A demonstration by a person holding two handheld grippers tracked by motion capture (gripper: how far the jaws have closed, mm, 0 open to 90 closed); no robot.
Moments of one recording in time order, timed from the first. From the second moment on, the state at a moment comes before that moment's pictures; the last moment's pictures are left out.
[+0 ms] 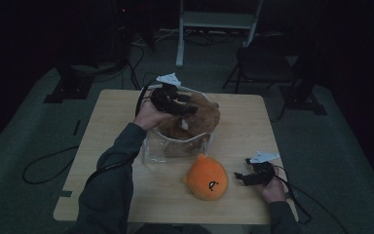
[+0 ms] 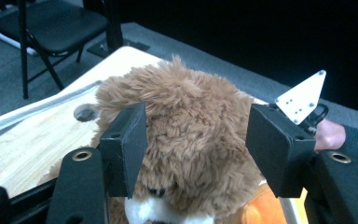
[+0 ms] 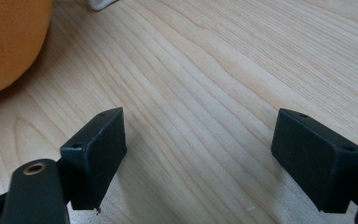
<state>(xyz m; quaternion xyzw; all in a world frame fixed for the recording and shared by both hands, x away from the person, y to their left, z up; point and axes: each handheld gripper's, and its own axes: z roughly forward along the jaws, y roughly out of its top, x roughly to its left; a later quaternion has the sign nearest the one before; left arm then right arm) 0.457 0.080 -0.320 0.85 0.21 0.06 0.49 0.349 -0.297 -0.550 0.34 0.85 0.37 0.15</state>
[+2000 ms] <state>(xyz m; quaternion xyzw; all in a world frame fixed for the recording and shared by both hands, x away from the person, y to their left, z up) 0.390 0.116 -0.343 0.82 0.20 0.09 0.53 0.349 -0.297 -0.549 0.34 0.85 0.37 0.15</state>
